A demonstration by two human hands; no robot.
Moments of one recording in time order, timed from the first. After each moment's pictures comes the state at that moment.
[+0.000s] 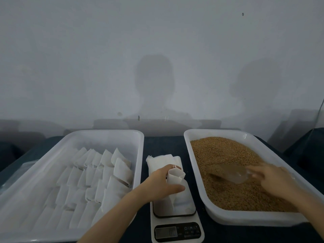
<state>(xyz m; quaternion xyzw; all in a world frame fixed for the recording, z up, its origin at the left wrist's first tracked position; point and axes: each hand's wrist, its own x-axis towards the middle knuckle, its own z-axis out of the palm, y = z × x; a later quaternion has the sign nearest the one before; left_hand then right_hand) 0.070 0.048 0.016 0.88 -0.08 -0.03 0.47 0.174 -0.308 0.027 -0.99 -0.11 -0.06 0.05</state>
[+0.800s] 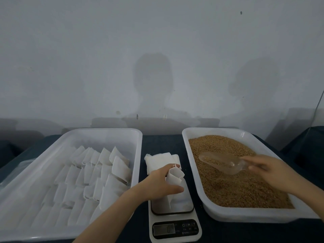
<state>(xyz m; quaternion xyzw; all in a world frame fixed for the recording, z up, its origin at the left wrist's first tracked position) 0.073 0.047 0.011 0.88 -0.07 -0.07 0.46 0.128 -0.287 0.081 -0.96 -0.18 -0.03 0.24</state>
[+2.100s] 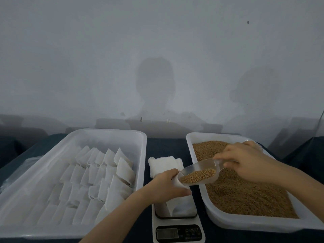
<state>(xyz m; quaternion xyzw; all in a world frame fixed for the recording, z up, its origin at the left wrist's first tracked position) 0.068 0.042 0.020 0.88 -0.07 -0.07 0.47 0.125 -0.205 0.131 -0.94 -0.33 -0.06 0.01</state>
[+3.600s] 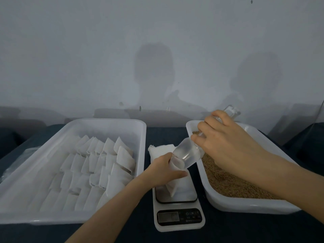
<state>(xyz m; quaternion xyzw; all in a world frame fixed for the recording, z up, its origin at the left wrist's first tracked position) 0.070 0.044 0.021 0.90 -0.03 -0.01 0.44 0.055 -0.139 0.162 -0.79 -0.41 -0.37 -0.27</state>
